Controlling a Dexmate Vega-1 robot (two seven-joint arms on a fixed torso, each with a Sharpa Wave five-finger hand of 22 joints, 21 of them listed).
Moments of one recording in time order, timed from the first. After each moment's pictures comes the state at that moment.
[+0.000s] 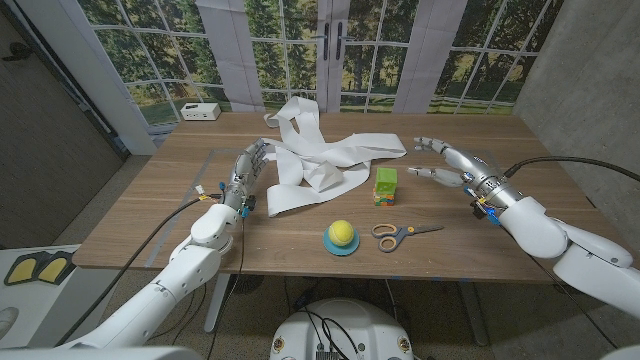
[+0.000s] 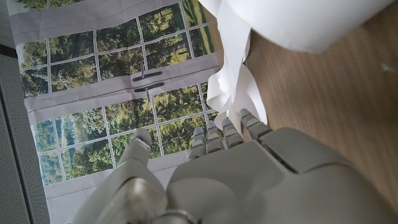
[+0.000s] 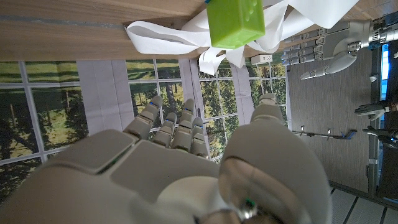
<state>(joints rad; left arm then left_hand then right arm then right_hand) 1.03 0.56 0.34 -1.49 -0.59 -0.32 0.11 0.09 0.05 0.53 -0.14 0.17 0.05 -0.03 0.18 0.17 0.05 -0.04 0.22 0.19 0.00 -0.02 0.18 0.17 0.06 0.05 0.19 0.17 -1.43 -1.00 -0.06 -2.00 -0.22 0.17 -0.23 0.66 0.12 -0.03 -0.13 0.19 0.11 0.03 0.20 0.18 0.33 -0.01 0.26 0.21 0.05 -0.04 0.21 0.19 0.18 0.07 0.19 0.17</state>
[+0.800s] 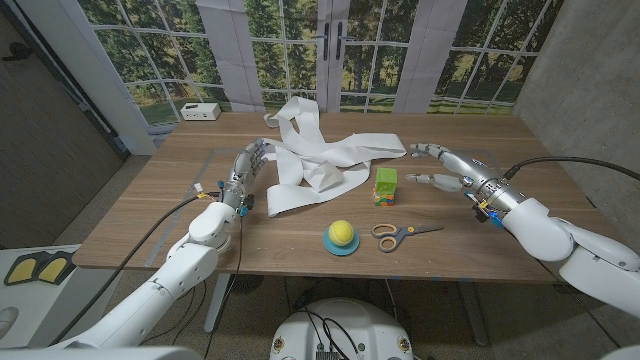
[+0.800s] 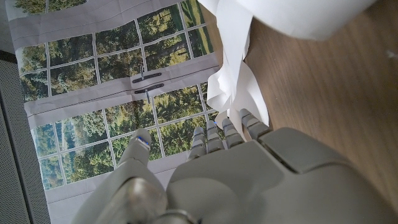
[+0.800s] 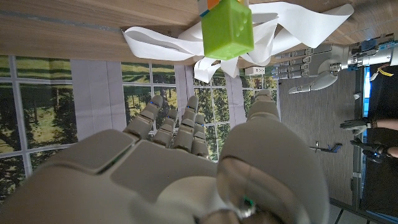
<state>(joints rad) 1.03 0.57 0.34 -1.50 -0.59 -0.31 0.11 0.09 0.05 0.53 -0.14 0.17 0.05 -0.03 0.18 0.17 0.06 -0.03 0.22 0.19 0.00 -0.02 0.18 0.17 0.06 0.05 0.19 0.17 -1.47 -1.00 -0.01 -2.04 -0.28 0.18 -0.18 0.70 0.13 -0.01 -0.14 0.18 0.14 0.02 0.21 0.18 0.39 -0.04 0.26 0.21 0.11 -0.04 0.23 0.19 0.19 0.06 0.19 0.17</state>
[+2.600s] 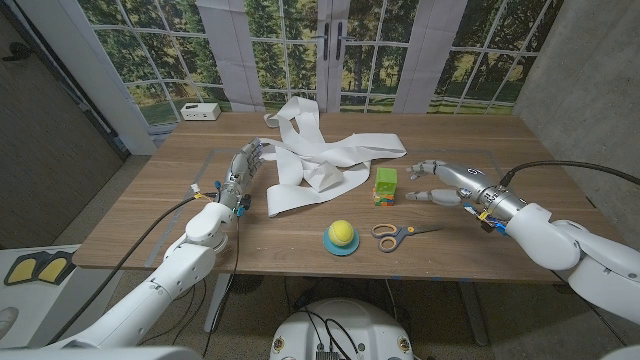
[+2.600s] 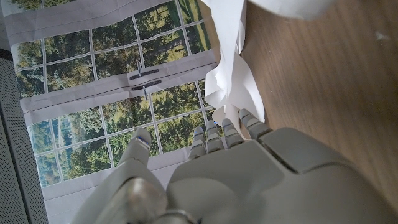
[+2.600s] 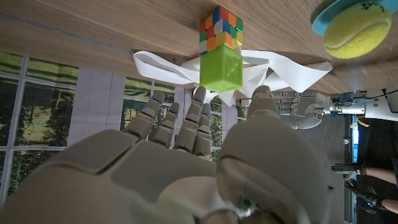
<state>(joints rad) 1.03 0.57 0.33 -1.47 -0.60 -0.32 0.10 0.09 0.05 0.53 -0.14 0.17 0.05 -0.03 0.18 0.17 0.06 -0.03 0.21 0.19 0.00 -0.02 0.18 0.17 0.06 0.05 0.19 0.17 -1.58 -1.00 0.07 -2.15 -0.43 0.07 -0.06 0.73 0.11 0.03 -0.15 0.18 0.35 -0.02 0.25 0.18 0.57 -0.10 0.28 0.23 0.19 -0.04 0.26 0.20 0.25 0.06 0.19 0.17</state>
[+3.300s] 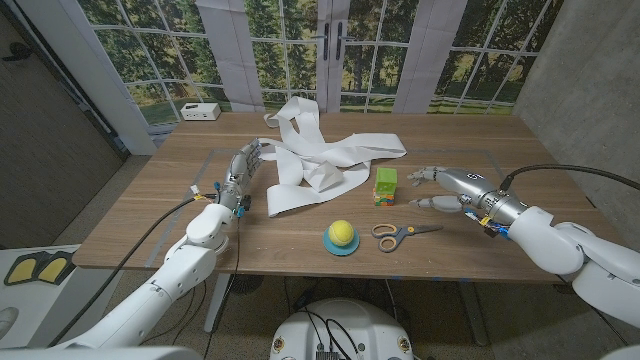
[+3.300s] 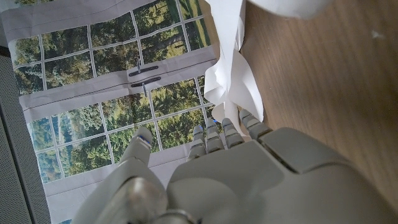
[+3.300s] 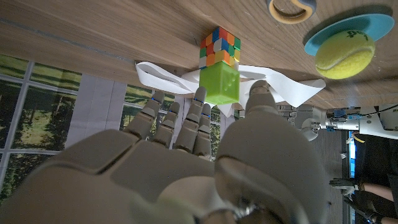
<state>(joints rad) 1.04 0.57 0.33 -1.48 -0.59 -0.32 0.13 0.10 0.06 0.53 -0.14 0.17 0.07 -0.02 0.18 0.17 0.08 -0.03 0.21 0.19 0.01 -0.02 0.18 0.17 0.06 0.04 0.19 0.17 -1.62 -0.99 0.10 -2.17 -0.48 0.05 -0.01 0.80 0.11 0.05 -0.17 0.18 0.34 -0.03 0.24 0.18 0.56 -0.11 0.26 0.23 0.19 -0.04 0.24 0.19 0.25 0.05 0.19 0.17</state>
